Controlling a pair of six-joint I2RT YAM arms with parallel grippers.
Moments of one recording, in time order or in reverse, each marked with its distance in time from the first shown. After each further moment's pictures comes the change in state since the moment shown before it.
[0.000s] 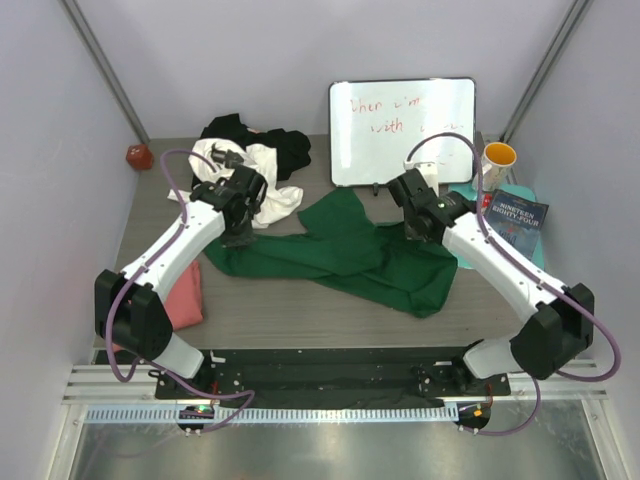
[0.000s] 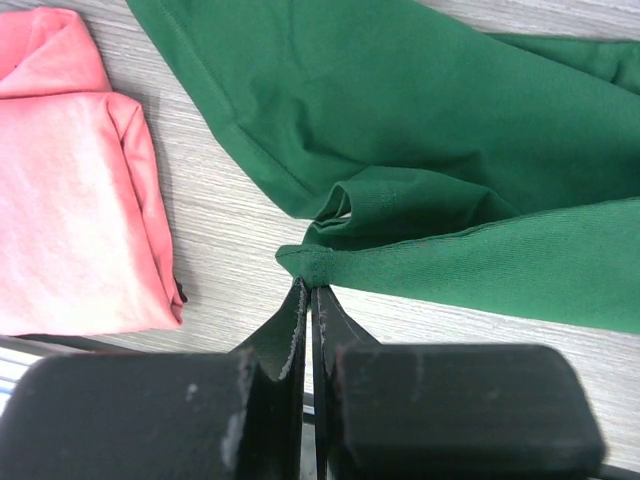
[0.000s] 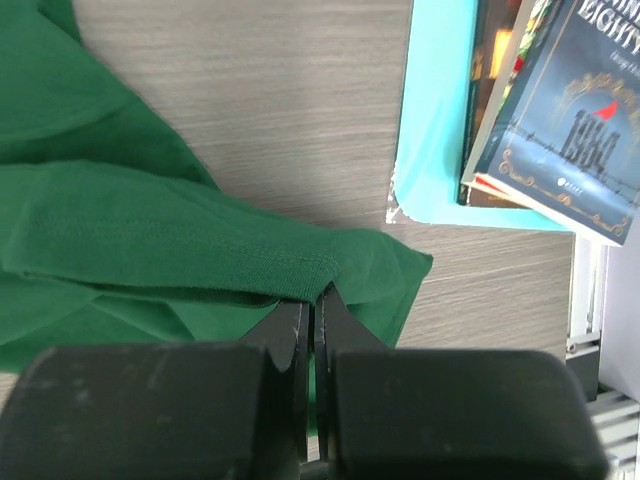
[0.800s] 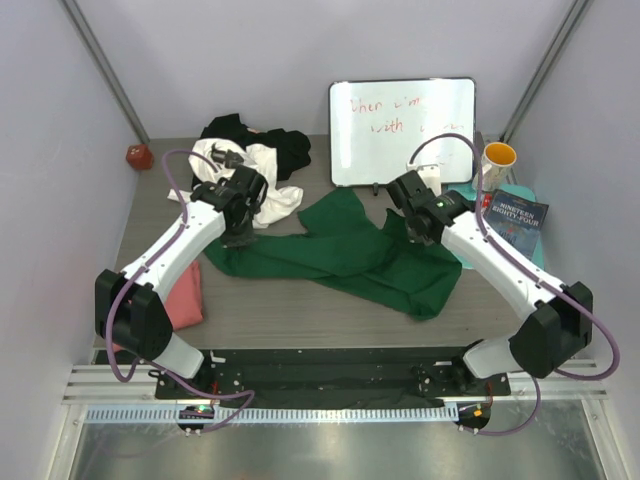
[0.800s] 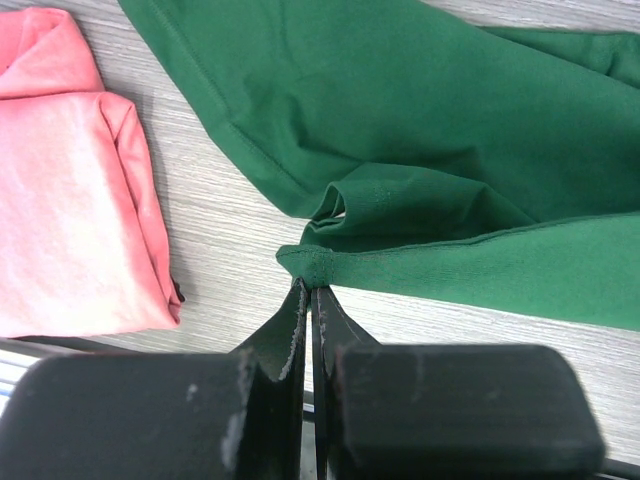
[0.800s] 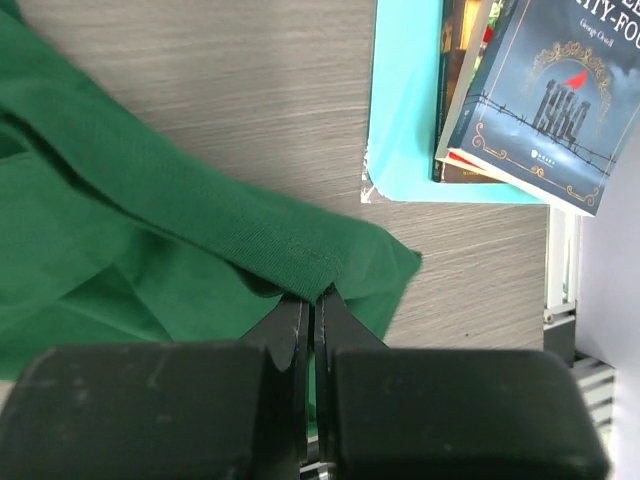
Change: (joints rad) left arm -0.003 0.000 0.000 0.000 0.007 0.005; right arm 0.001 -0.022 0.017 -0.068 0.040 0.037
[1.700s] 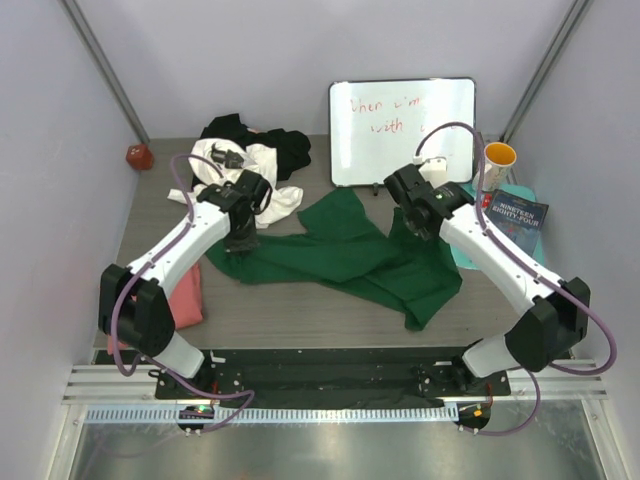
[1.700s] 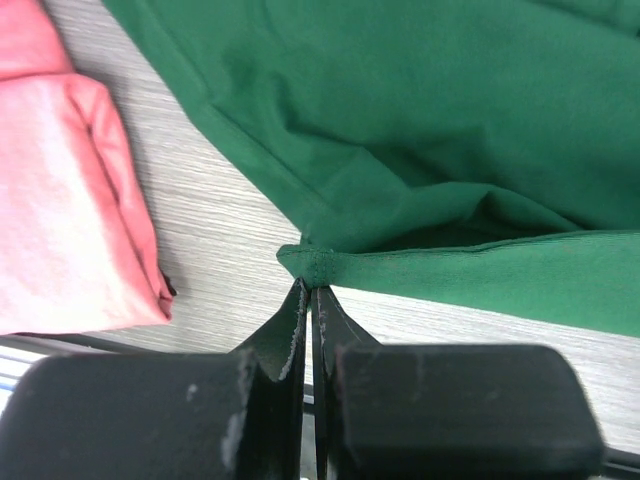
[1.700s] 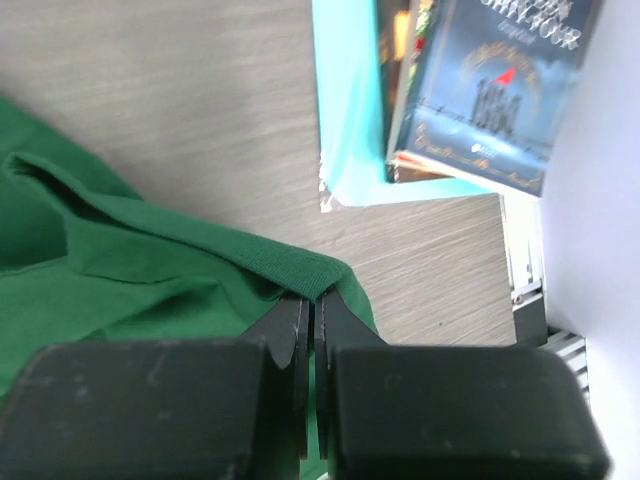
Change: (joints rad) left arm -0.019 0.033 -0.035 0.008 0.026 0.000; right arm 0.000 0.062 0.069 -0.088 0.113 0.072
